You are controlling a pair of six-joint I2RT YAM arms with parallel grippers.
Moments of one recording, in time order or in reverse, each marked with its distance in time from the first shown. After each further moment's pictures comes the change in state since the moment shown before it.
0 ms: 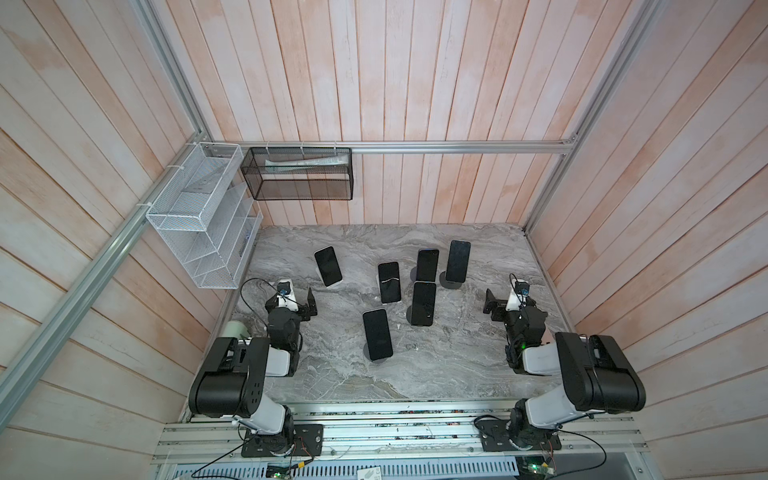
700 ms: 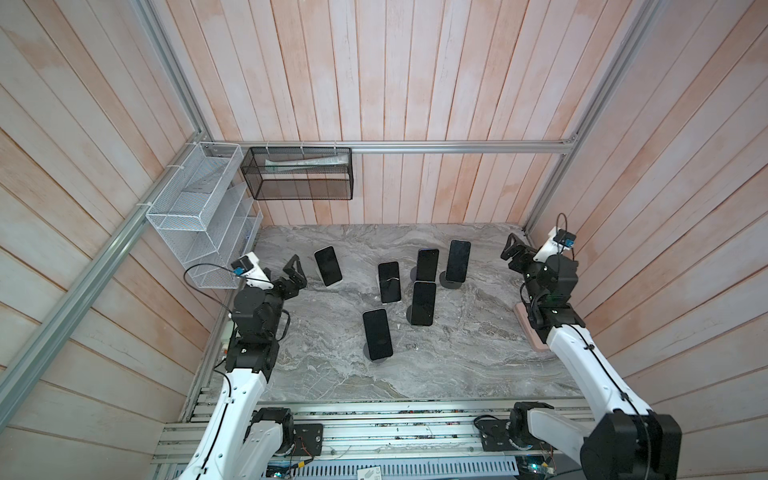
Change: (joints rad) left arm 0.009 -0.741 0.381 -1.001 0.056 -0.595; right arm 0.047 -0.476 0.539 -0.852 0.065 0.447
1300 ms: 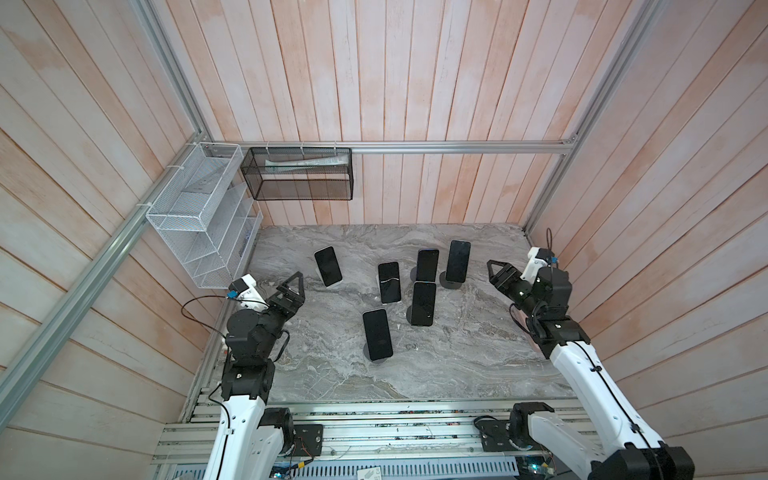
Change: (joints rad) left arm 0.055 -0.139 -0.190 0.009 0.354 -0.324; right arm 0.132 -0.071 -0.012 -0.371 -0.178 0.240
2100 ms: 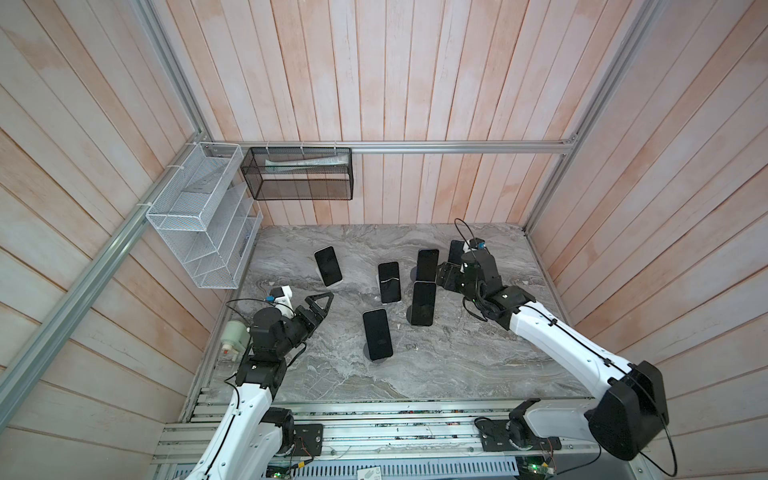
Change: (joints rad) left arm -0.134 0.089 -0.048 -0.060 0.184 -0.089; right arm 0.431 0.366 0.317 -0.223 0.407 -0.109
